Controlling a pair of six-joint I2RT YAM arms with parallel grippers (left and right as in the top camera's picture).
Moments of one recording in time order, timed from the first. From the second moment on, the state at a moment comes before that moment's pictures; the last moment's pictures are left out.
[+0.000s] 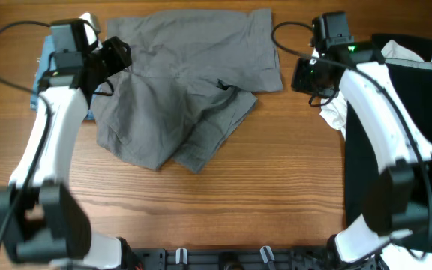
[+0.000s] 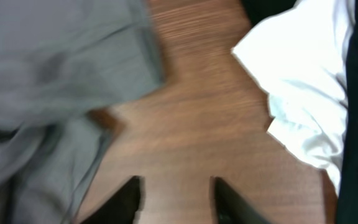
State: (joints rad) left arm 0.07 1.66 1.31 -0.42 0.23 -0.41; right arm 0.14 1.81 1.54 -0.98 0.00 0.39
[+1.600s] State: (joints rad) left arm 0.06 1.15 1.31 -1.07 0.23 -0.40; right arm 0.20 2.06 1.54 -0.77 -0.39 0.13
